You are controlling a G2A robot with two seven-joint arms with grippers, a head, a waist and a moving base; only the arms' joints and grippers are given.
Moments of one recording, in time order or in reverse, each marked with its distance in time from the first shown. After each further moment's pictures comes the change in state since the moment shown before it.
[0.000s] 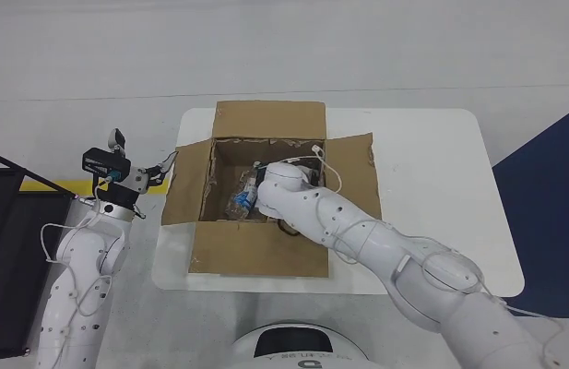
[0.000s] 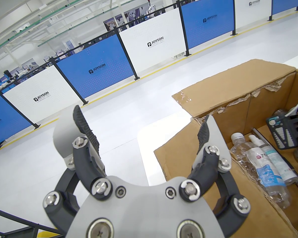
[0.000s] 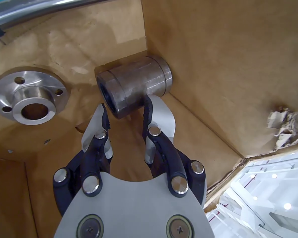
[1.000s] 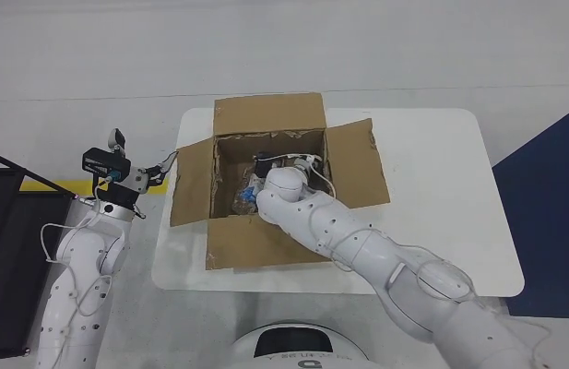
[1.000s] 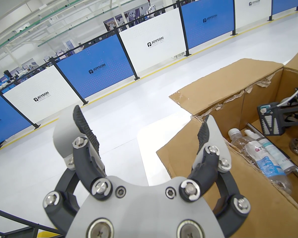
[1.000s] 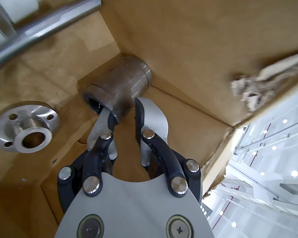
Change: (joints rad) left arm 0.000 0.000 0.000 0.000 0.000 0.000 0.000; right arm -0.080 -0.032 0.093 0.015 -0.310 0.137 -0.124
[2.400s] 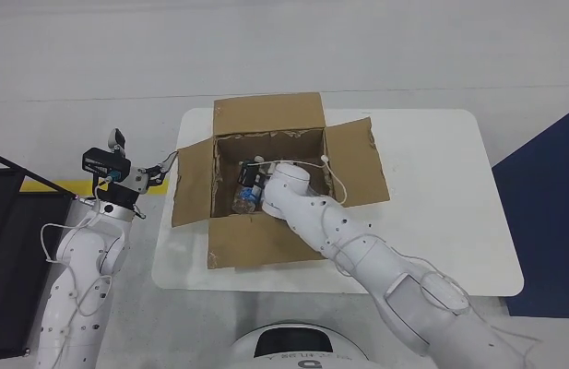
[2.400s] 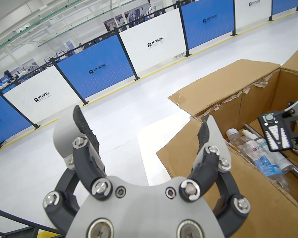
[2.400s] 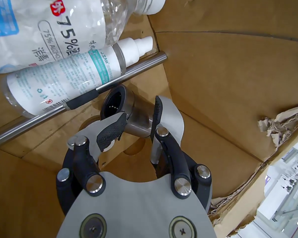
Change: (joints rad) left arm 0.000 0.000 0.000 0.000 0.000 0.000 0.000; right arm -0.090 -0.015 0.204 -0.060 0.124 -0.224 -0.159
